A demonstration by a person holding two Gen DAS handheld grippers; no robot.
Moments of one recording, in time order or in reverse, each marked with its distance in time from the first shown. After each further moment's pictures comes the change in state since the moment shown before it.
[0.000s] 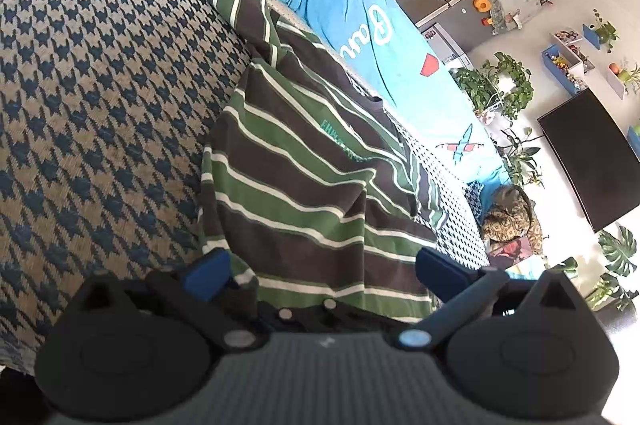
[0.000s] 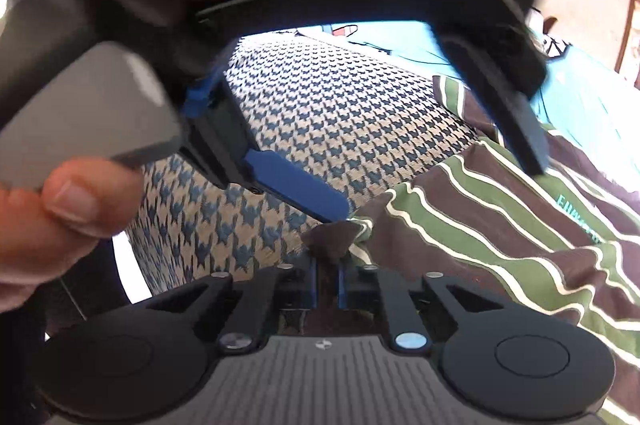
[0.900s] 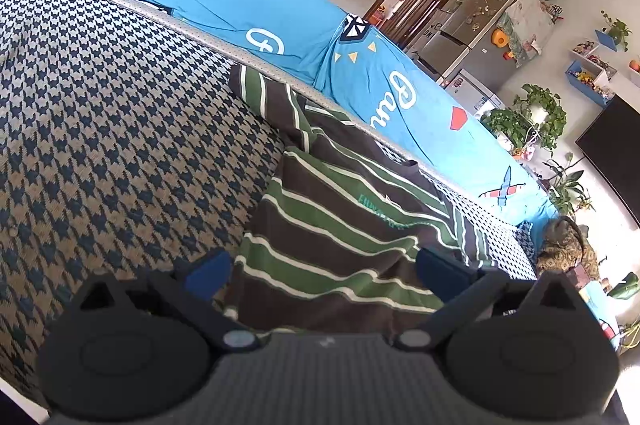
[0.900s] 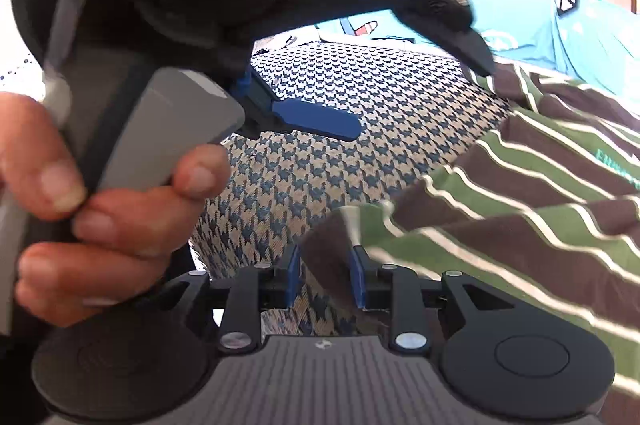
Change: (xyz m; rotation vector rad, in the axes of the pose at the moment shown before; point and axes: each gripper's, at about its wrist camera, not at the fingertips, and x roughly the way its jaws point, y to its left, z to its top) left arm -0.023 -0.017 0.006 0.106 -0.191 0.159; right arm -0.026 0.003 0.002 0.175 0.005 0.178
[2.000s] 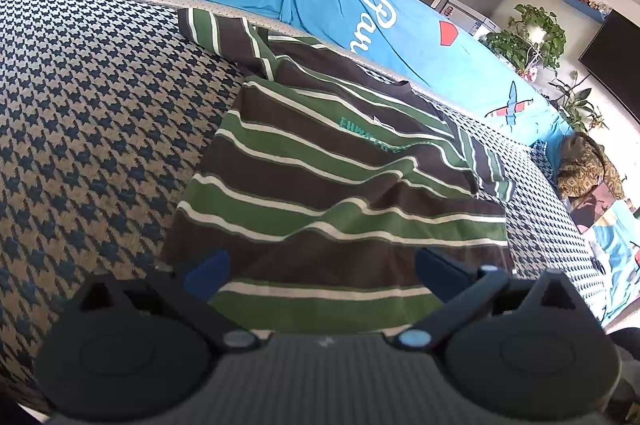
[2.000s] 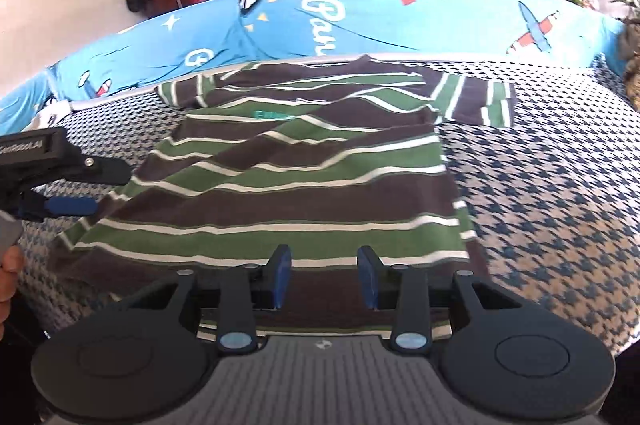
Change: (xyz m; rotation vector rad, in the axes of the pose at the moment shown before) left arm 0.054 -0.035 -0.033 0.169 0.164 0.044; right arm -0.138 -0.120 -0.056 0.425 -0.071 -0.616
